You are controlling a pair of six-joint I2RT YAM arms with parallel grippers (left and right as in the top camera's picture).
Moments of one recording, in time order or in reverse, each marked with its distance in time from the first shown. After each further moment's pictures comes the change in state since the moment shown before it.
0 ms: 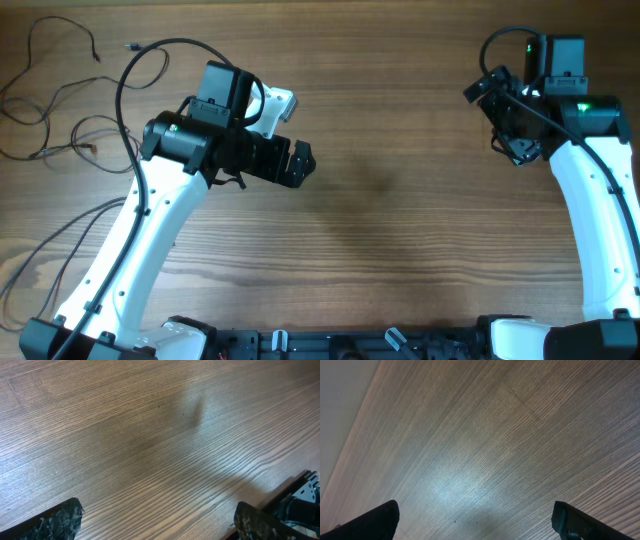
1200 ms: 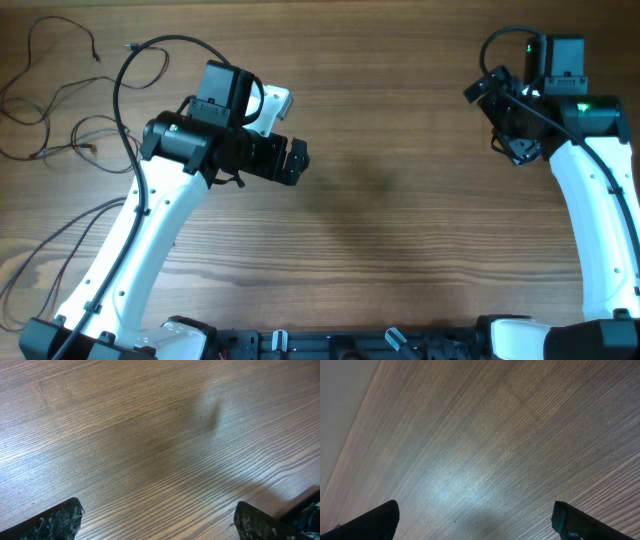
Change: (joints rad) left arm 0.000 0.000 0.000 0.008 -0.082 0.000; right arm 0.000 0.000 0.000 0.000 0.000 0.000
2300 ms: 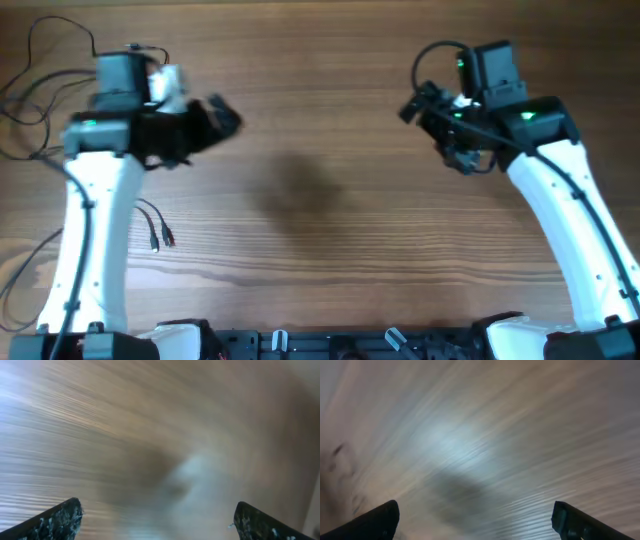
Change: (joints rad) left arm 0.348 0.000 0.000 0.014 0.104 -0.344; right arm 0.213 0.000 0.000 -0.060 -0.127 0.007
